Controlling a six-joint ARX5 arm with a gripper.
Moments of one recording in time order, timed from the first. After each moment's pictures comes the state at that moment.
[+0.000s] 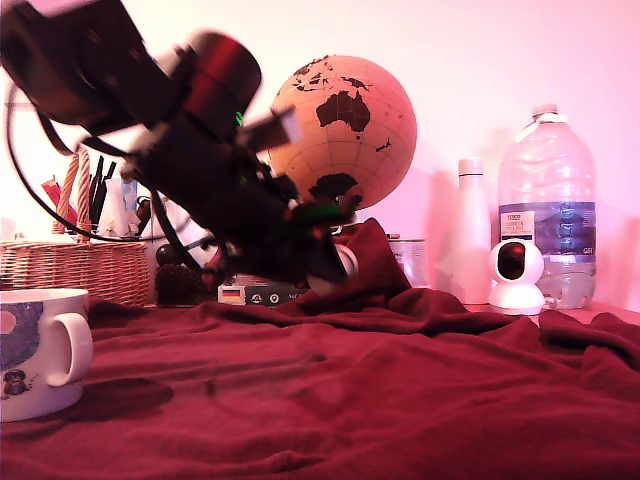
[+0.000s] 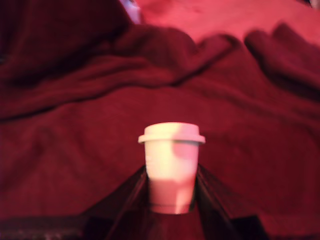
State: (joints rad) arm -0.68 1.78 0.91 0.36 0.07 -0.14
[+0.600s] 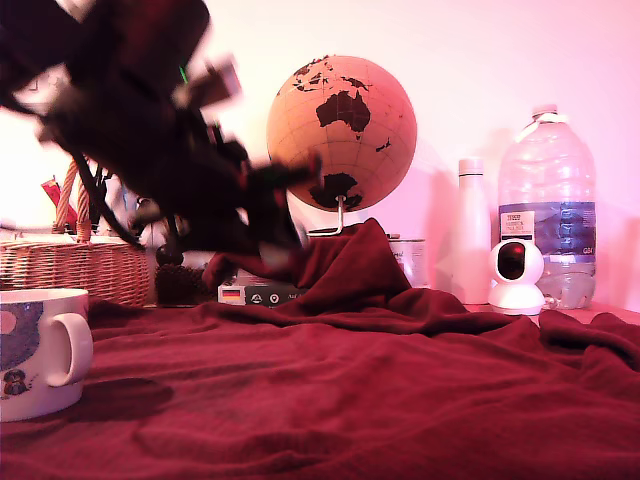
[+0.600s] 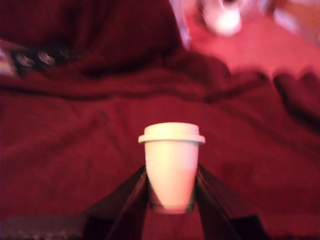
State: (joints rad) arm -0.74 1.55 0.70 0.44 -0.15 -0.28
